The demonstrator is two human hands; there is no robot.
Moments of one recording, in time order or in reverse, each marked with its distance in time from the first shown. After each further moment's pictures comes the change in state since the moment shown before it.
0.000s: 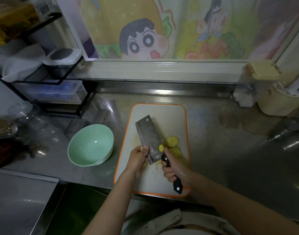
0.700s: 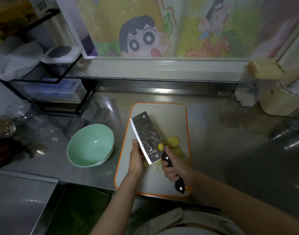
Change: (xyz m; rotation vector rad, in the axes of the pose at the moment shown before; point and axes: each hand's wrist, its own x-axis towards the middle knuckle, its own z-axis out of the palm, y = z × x) left_hand -0.008 0.009 0.006 -0.256 0.012 0.038; right_hand 0.000 -0.009 0.000 -0.030 -0.094 0.021
